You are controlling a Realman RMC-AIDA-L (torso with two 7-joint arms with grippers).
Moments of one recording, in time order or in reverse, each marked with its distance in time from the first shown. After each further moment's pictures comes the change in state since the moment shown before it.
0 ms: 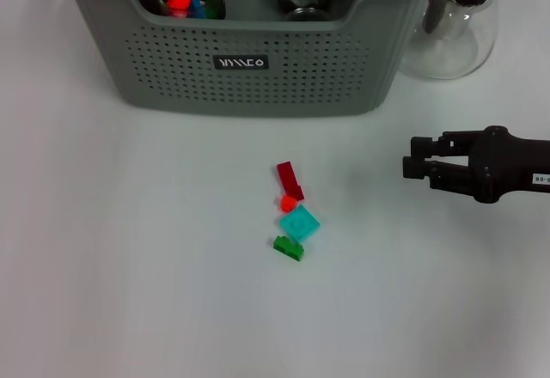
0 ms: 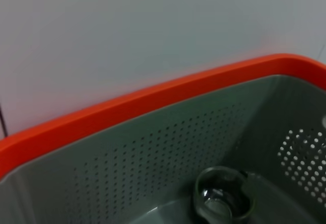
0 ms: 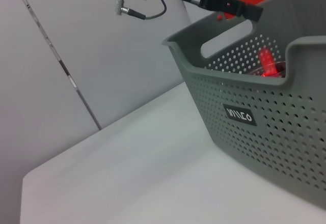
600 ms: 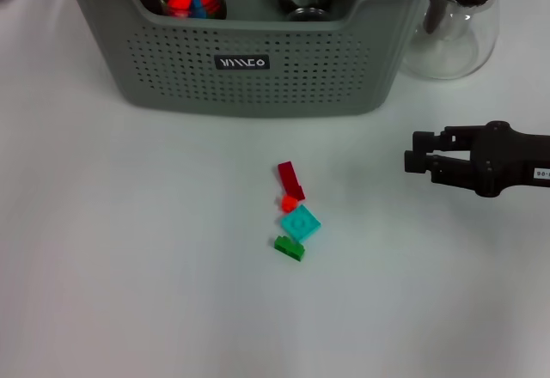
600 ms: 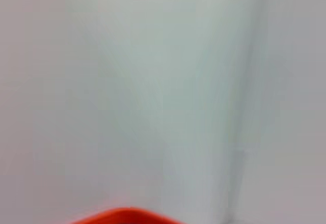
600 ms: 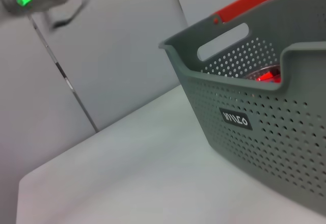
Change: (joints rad) left arm 0.443 -0.106 -0.143 0.335 -0.760 0.379 0.559; right arm 0.006 -0.003 0.003 0.000 0.005 0.006 0.007
